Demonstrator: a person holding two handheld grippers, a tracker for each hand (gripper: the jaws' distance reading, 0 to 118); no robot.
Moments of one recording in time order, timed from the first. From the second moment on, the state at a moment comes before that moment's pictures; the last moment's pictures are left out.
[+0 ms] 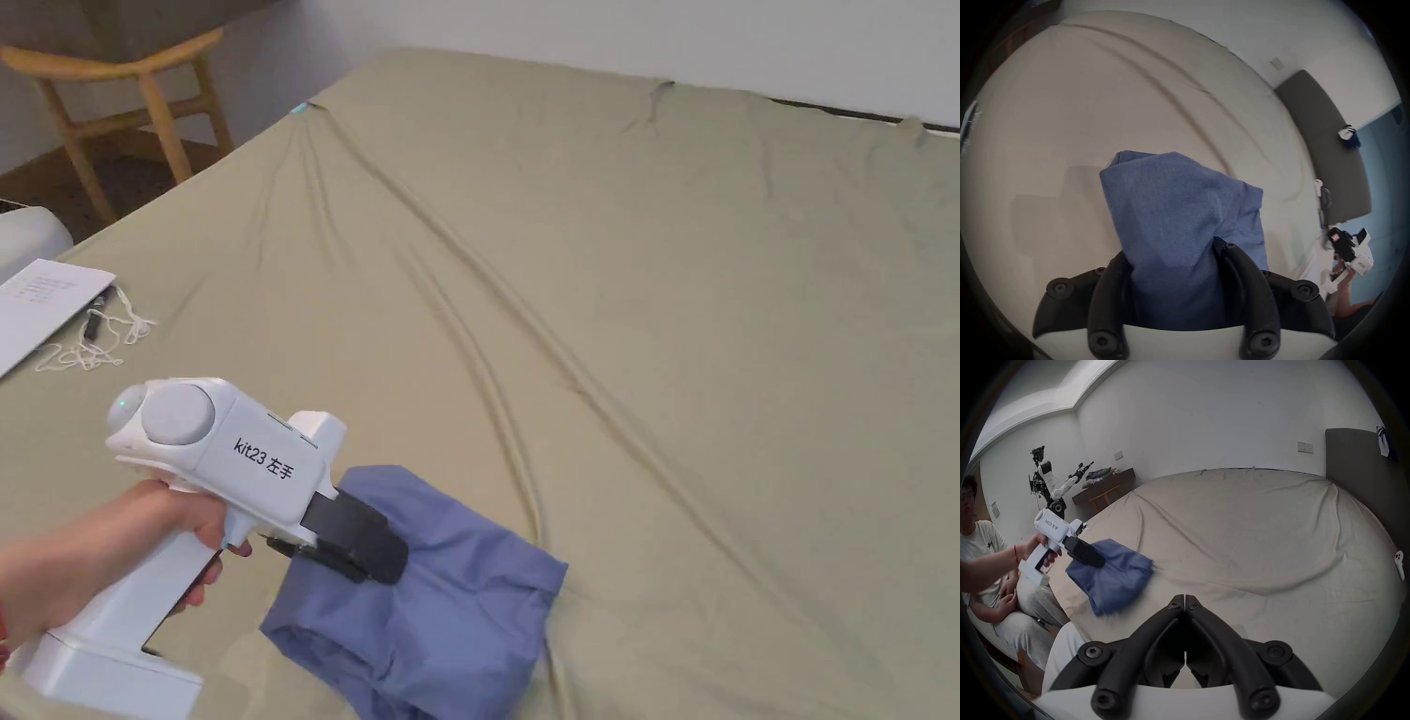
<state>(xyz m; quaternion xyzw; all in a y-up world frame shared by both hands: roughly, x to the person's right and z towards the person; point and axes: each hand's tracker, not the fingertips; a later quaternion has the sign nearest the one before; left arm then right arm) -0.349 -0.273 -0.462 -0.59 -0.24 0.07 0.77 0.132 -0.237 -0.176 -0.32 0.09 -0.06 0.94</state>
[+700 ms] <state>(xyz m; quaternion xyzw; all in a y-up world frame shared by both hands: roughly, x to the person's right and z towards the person) -0.480 -0.222 -0.442 -0.43 -0.08 0.10 0.90 0.101 -0.223 -0.182 -0.31 0.13 -0.03 0.94</state>
